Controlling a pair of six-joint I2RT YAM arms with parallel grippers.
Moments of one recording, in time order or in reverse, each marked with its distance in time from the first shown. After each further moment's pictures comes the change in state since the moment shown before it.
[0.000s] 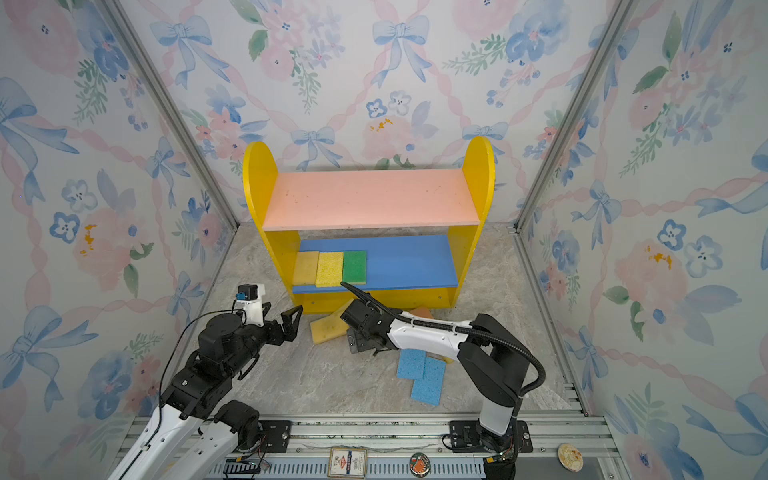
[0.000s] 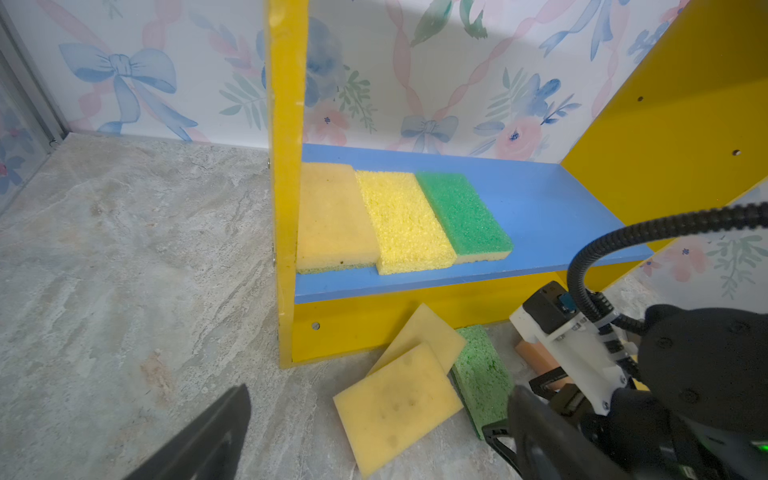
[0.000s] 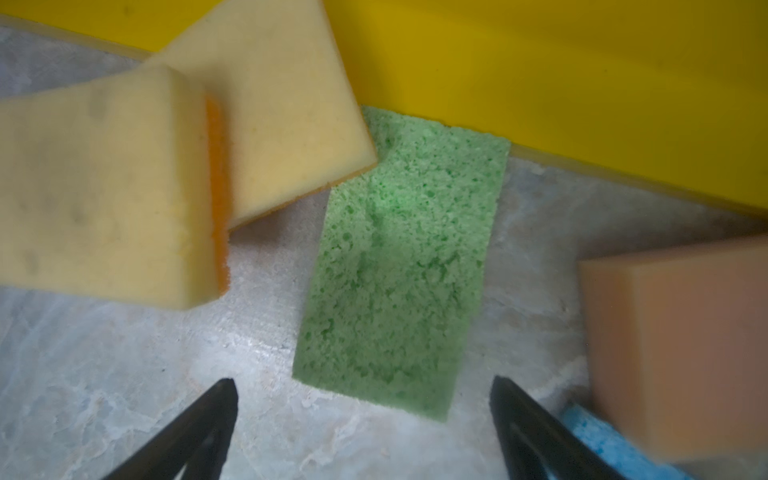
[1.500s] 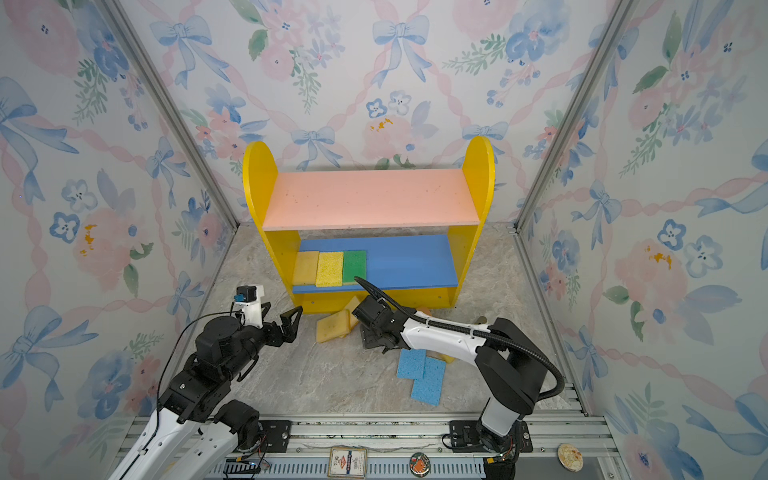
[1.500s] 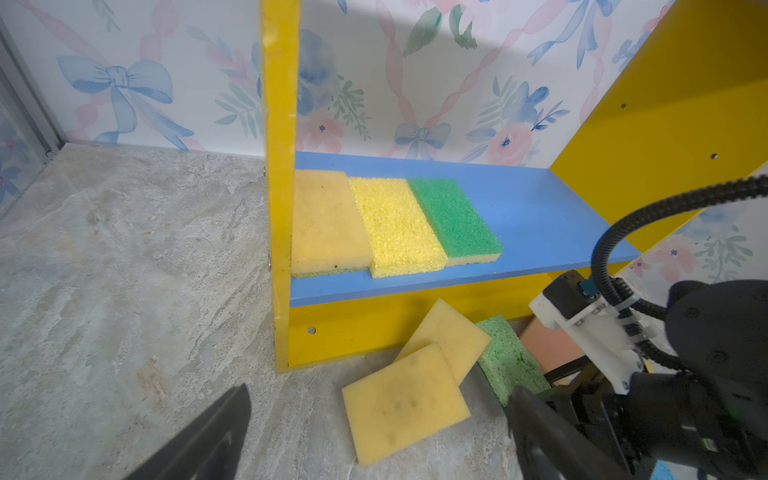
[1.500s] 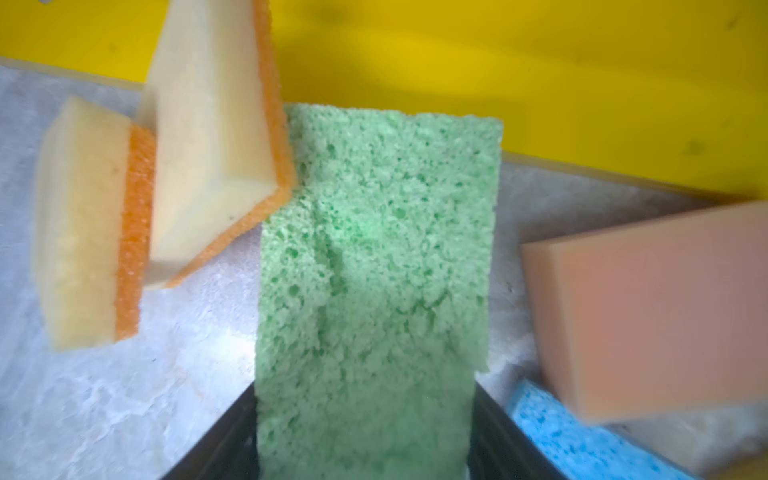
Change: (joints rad) left arm -0.014 -0.035 -0.004 0.000 -0.005 0.002; right arm -0.047 -0.162 -0.099 0.013 -0.022 0.007
